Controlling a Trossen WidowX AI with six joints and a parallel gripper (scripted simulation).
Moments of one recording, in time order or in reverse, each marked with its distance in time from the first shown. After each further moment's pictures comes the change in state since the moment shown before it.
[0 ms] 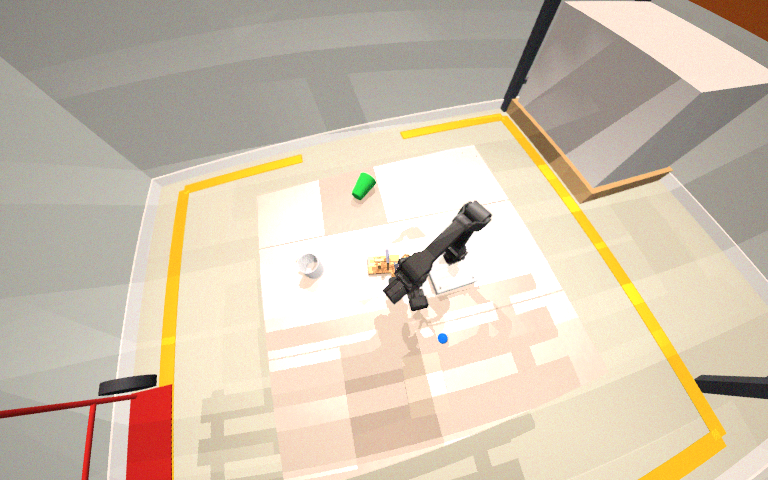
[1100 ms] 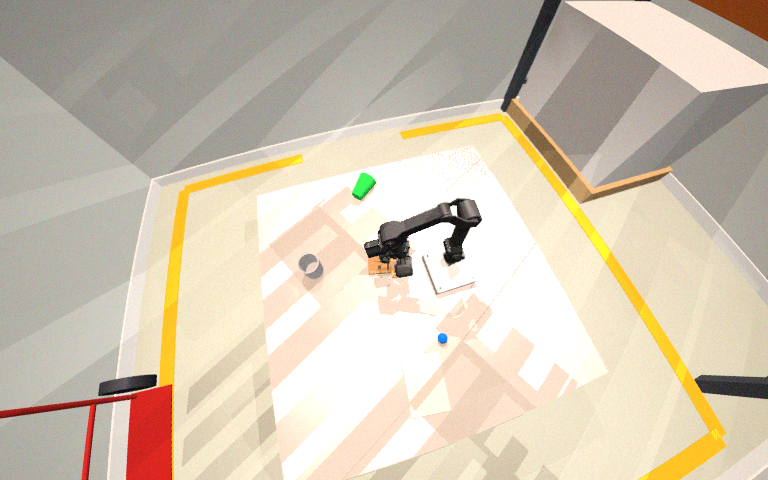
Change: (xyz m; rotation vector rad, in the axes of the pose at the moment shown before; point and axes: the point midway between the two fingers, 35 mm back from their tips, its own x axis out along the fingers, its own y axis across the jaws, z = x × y) arm 0.029 -0.127 -0.007 0.160 0.225 0.031
